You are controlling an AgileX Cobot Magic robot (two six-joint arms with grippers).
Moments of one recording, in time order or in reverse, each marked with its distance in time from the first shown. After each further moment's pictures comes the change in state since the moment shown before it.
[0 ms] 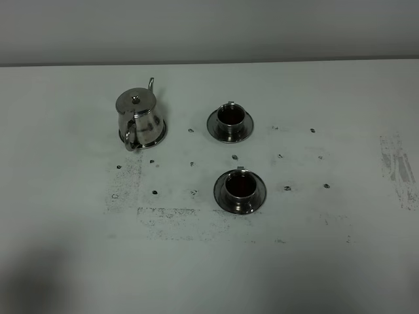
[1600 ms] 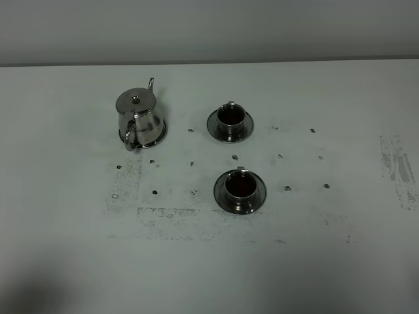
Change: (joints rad) left arm 0.139 -0.335 0.000 -0.058 0.000 0.003; right arm 0.000 0.000 0.000 0.000 0.000 0.000
